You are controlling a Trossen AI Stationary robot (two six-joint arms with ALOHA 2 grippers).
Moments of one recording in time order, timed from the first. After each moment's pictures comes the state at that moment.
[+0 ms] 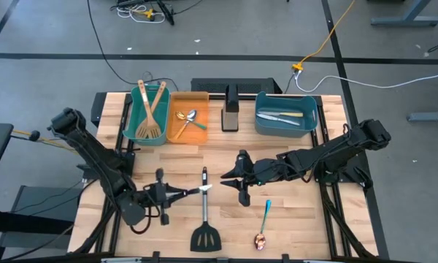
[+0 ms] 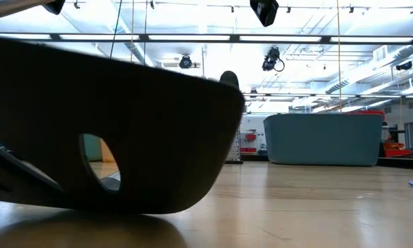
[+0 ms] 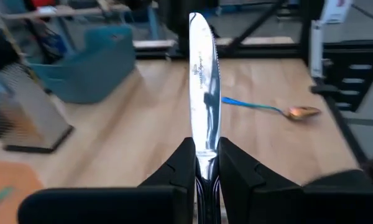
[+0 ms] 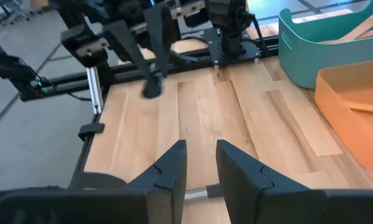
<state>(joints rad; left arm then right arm) -0.85 1.29 0.76 -0.02 -1.01 -0.43 0.34 1.52 1.12 -0.03 0.25 0.32</state>
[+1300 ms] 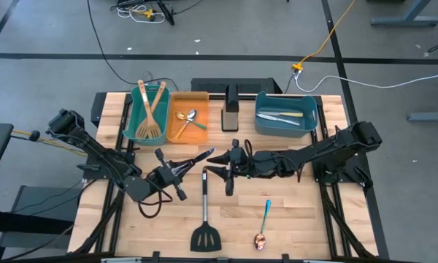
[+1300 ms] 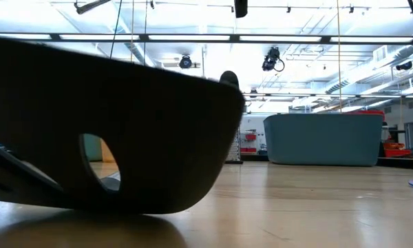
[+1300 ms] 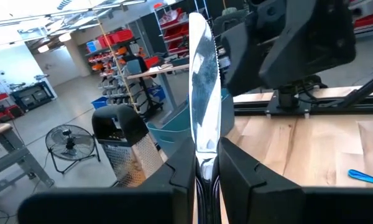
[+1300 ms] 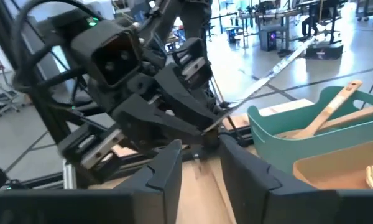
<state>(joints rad) -0.65 1.28 0.76 0.41 -1.25 0.13 0.28 1.62 1.12 0.44 0.38 0.22</state>
